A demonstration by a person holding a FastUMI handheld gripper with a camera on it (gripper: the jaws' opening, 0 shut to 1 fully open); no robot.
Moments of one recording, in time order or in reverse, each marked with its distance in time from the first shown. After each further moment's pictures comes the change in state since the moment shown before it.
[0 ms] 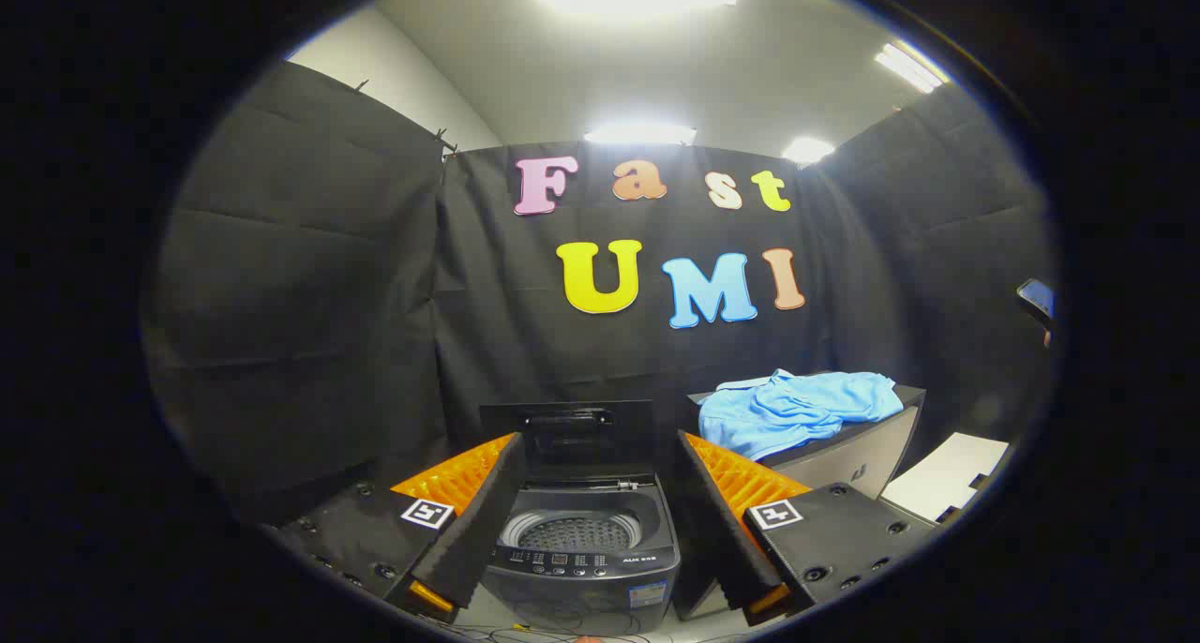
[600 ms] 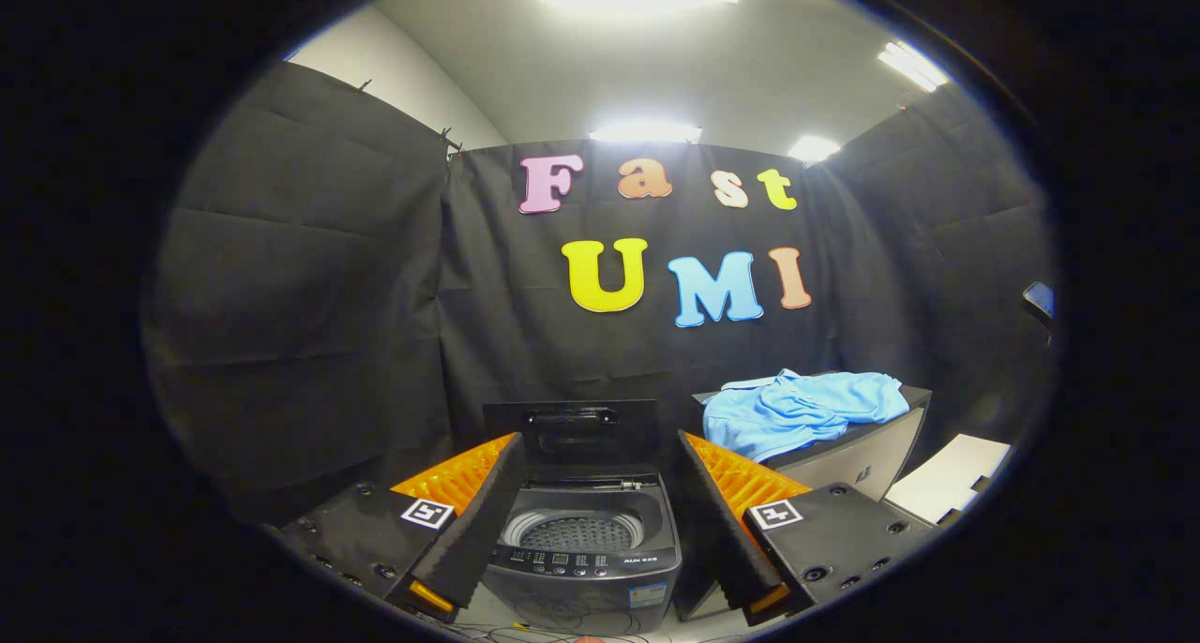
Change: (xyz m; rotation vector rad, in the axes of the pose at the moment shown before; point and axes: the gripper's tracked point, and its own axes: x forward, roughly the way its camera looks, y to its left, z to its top) arm 0.004 -0.001 -0.004 -0.003 0.004 0.021
